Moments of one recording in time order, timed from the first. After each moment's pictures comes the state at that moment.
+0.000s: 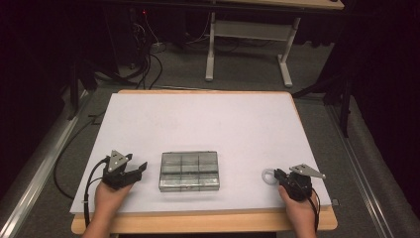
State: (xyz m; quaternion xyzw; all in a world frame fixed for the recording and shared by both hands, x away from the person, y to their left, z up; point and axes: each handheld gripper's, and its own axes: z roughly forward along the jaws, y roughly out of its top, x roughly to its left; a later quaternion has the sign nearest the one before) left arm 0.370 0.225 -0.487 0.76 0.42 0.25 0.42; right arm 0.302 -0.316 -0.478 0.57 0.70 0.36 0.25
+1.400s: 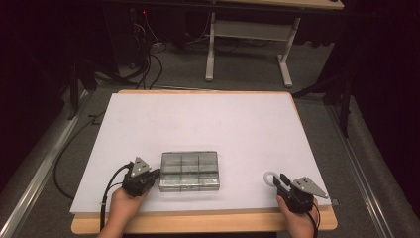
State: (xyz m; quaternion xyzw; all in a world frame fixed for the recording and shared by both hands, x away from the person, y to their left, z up) left arm 0.348 0.166 -0.484 0.81 0.39 0.19 0.39; right arm 0.267 -0.306 -0.482 0.53 0.68 0.40 0.32
